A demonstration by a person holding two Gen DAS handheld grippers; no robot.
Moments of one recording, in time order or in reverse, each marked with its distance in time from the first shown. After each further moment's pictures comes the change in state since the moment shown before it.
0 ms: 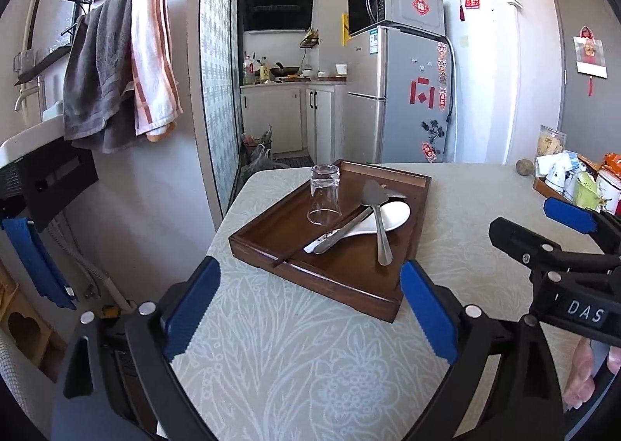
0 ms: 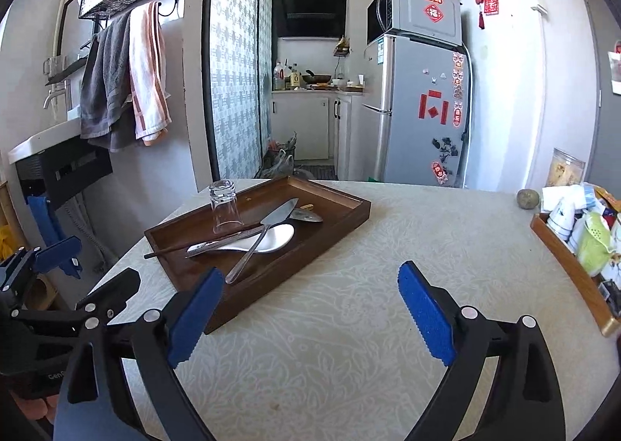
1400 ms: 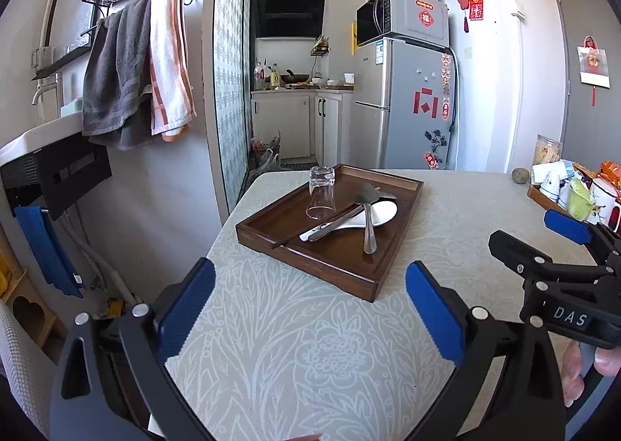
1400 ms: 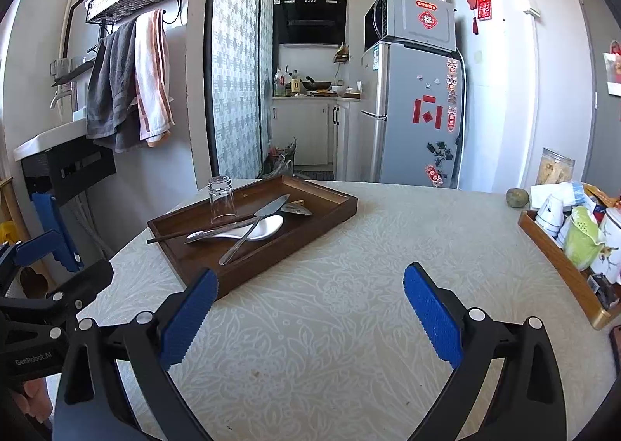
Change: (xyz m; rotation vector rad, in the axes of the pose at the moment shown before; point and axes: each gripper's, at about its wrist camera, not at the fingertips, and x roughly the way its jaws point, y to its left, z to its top) left arm -0.034 -0.013 -0.012 -0.036 -0.023 0.052; right arm -0.026 -0.016 -0.017 -0.019 -0.011 0.007
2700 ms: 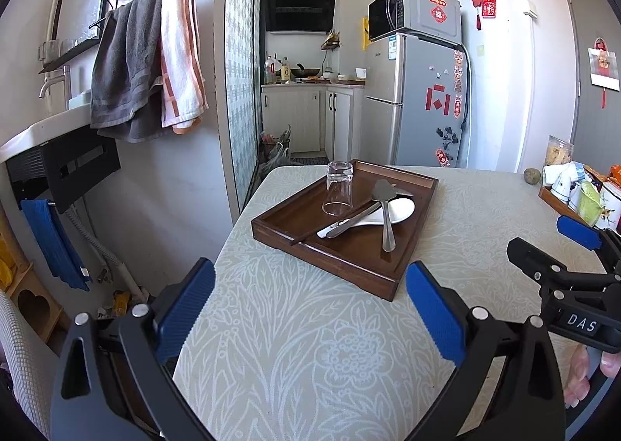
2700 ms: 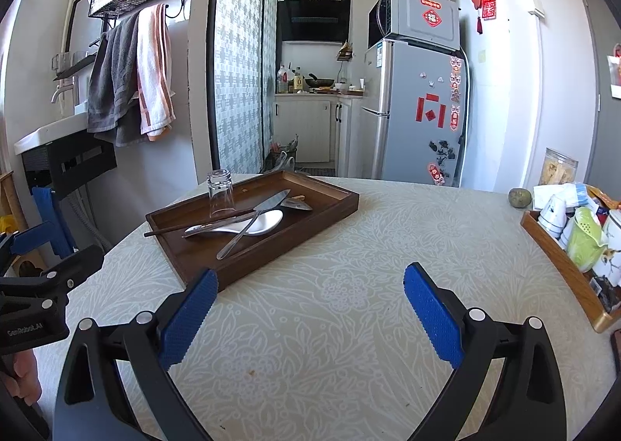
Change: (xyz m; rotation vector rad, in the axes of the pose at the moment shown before) left arm 0.003 0.010 0.002 -0.014 0.019 0.033; right arm 0.004 0.005 -0.003 -0.018 0.005 -0.004
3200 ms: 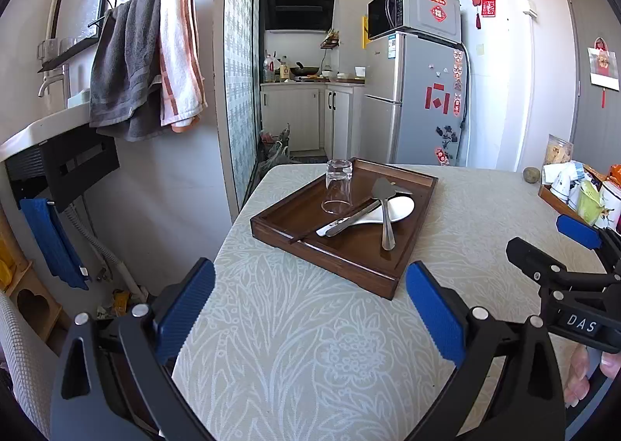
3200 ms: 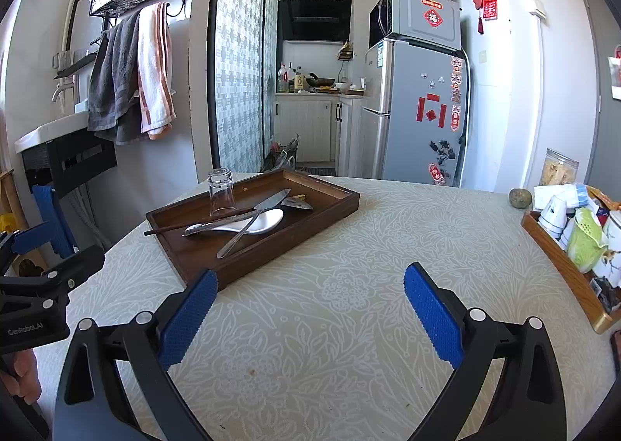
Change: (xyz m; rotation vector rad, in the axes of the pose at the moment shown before) left arm 0.001 0.001 -0.001 0.001 0.005 -0.004; right arm 0.000 0.001 0.000 0.001 0.001 0.001
